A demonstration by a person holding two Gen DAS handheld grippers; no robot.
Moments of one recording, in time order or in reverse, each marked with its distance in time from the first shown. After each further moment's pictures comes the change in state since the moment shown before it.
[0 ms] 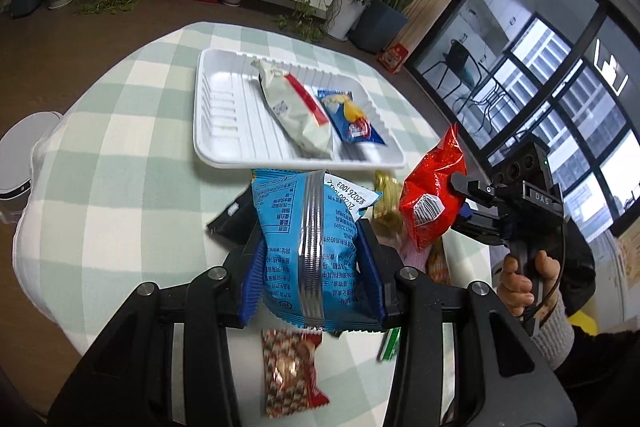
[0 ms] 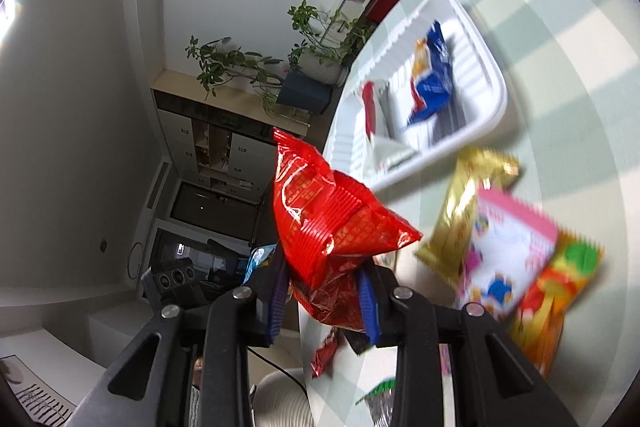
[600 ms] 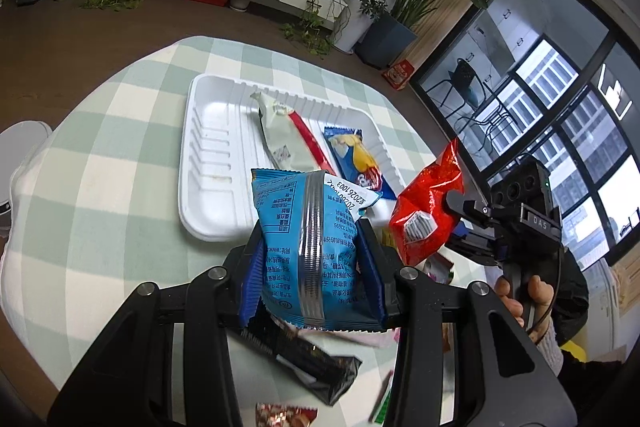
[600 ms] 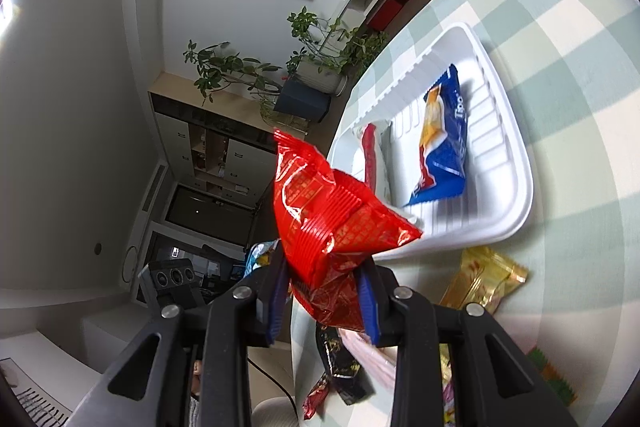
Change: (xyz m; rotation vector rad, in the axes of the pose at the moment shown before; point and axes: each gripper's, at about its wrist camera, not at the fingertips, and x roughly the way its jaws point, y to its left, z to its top) left arm 0.035 0.008 0.055 -0.052 -0.029 -0.009; right arm 0.006 -0.005 0.030 -0.017 -0.013 -0.022
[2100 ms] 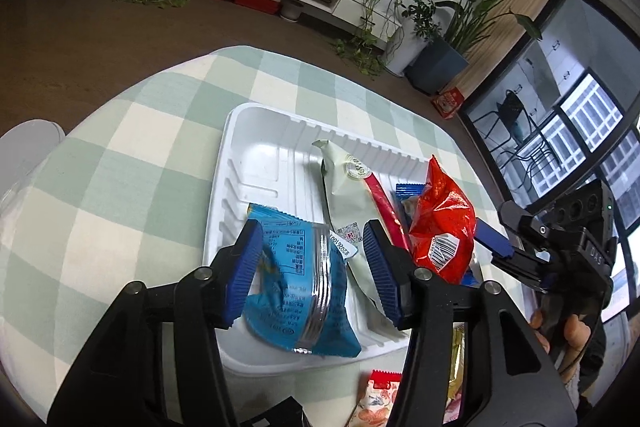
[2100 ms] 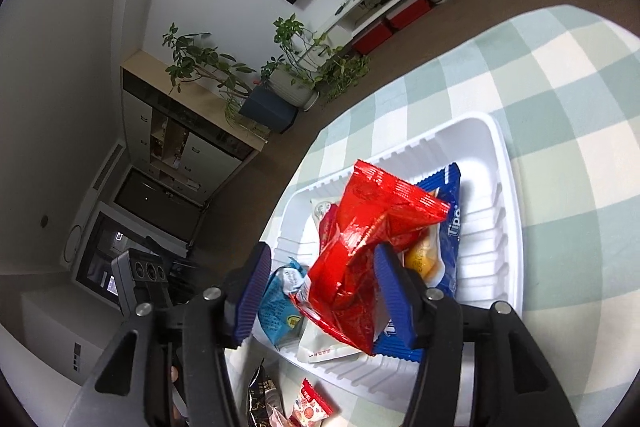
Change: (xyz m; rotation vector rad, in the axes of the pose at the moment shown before) left arm 0.081 0.050 0.058 -0.115 -0.056 0.148; right arm 0.016 0.024 0.035 -0.172 -0.043 -0.186
